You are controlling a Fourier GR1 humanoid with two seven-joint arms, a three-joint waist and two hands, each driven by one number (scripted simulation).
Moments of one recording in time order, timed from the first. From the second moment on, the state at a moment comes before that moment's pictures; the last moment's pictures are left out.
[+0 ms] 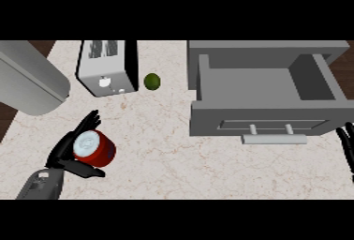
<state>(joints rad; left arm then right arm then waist) -0.32 0.28 0.19 -0.61 -0.16 -0.43 -0.66 0.26 -0.02 -0.24 -2.10 -0.06 0.21 0.05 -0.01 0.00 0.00</state>
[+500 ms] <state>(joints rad) -0.35 0.24 0.16 -0.64 -0.16 -0.44 -0.64 0.27 -0.02 -0.24 -2.13 -0.08 0.21 0.08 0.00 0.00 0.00</state>
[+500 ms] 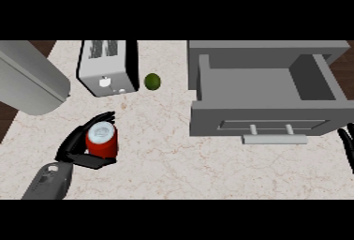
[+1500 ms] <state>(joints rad) -0.27 0.10 0.23 -0.96 0.00 -0.32 -0.41 0.29 -0.02 -0.25 -2.19 -0.10 0.21 0.11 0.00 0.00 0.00</state>
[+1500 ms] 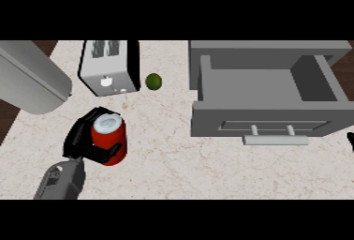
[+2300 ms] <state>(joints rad) -0.37 0.00 0.09 -1.35 -0.01 0.05 -0.06 0.35 -0.02 -0.26 -2.20 -0.13 0.22 0.06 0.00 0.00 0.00</state>
